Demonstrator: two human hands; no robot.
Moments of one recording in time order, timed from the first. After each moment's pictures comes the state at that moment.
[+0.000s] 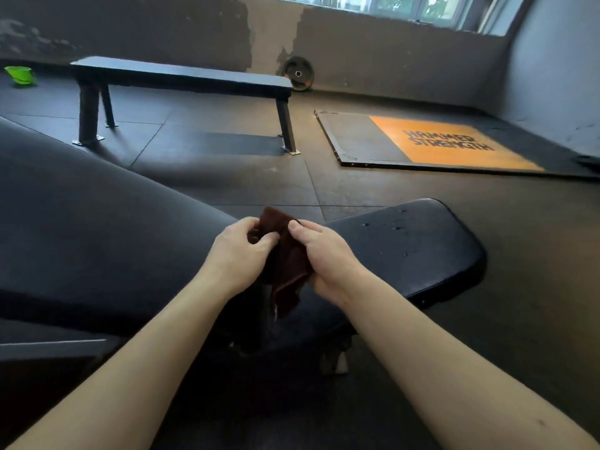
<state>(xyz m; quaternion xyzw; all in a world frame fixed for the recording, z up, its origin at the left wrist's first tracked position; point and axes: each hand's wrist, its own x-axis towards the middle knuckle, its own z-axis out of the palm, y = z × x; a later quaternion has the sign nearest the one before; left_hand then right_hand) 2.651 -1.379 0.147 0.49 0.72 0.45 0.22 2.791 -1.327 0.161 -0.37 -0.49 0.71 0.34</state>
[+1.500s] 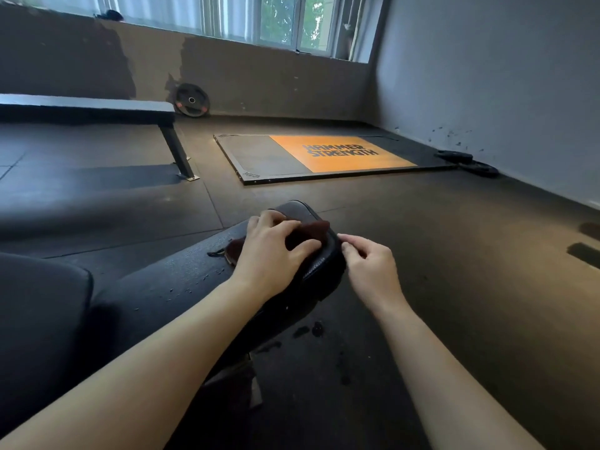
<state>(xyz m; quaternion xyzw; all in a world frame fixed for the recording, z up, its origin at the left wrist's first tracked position) 2.873 -1.260 0.145 0.70 0.59 0.39 0.11 3.055 -1.265 0.133 -0.59 -0.58 0.26 0.50</state>
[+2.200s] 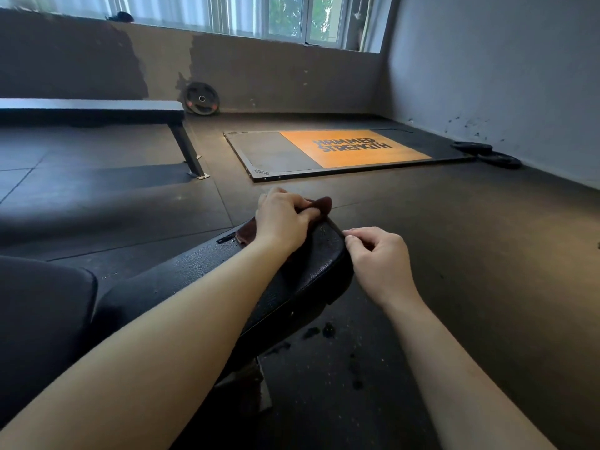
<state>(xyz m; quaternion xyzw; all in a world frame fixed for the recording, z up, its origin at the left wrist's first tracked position) 2.889 -1.193 0.161 0.63 0.61 0.45 0.14 3.055 -1.251 0.140 -0.58 -0.61 0.19 0.50</state>
